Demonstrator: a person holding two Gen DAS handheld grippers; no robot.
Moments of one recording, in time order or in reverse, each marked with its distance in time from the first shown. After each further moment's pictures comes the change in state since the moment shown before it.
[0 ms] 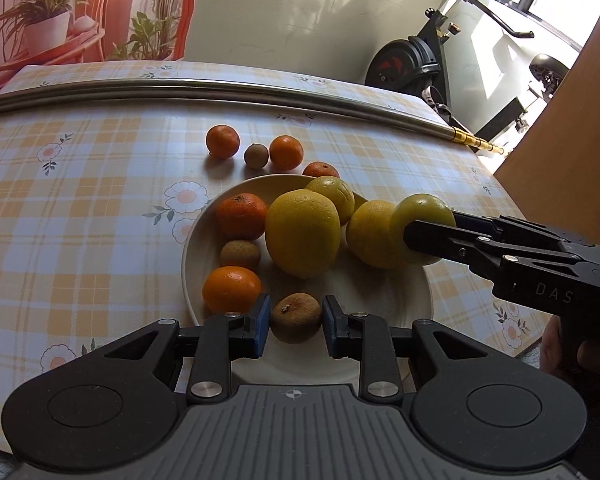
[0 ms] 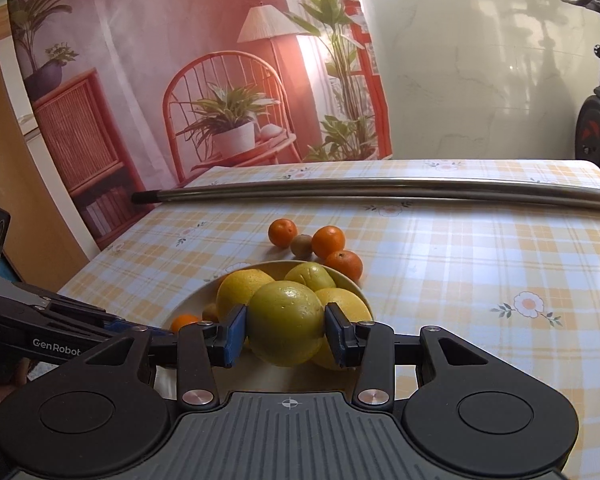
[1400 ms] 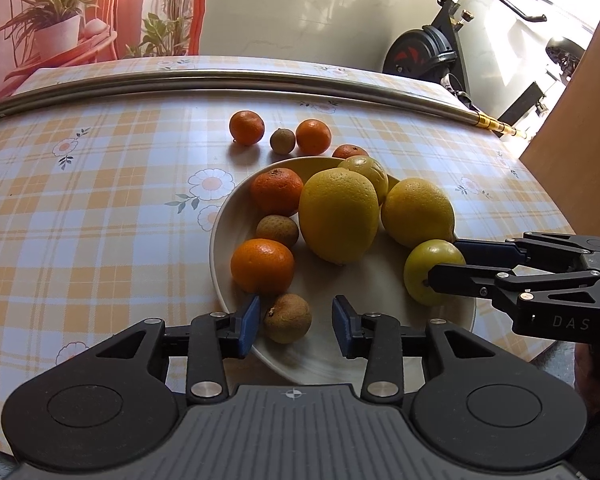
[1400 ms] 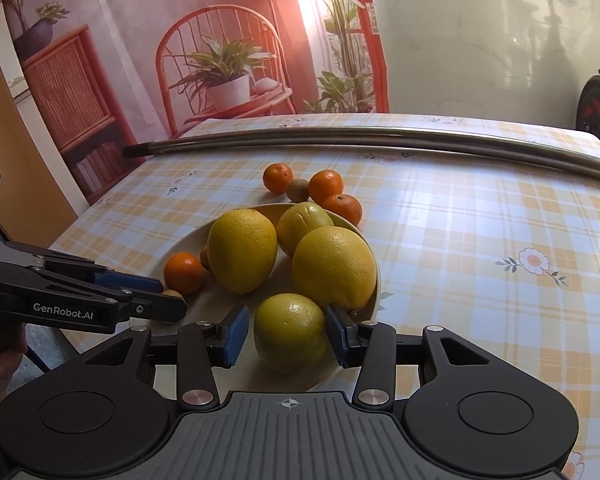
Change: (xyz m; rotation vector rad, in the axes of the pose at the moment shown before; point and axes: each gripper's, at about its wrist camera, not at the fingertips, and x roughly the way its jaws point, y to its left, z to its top) left arm 0.005 0.002 -0.010 0.040 -0.004 0.081; right arm 0.010 0.002 -0.016 -0.018 0.116 -0.020
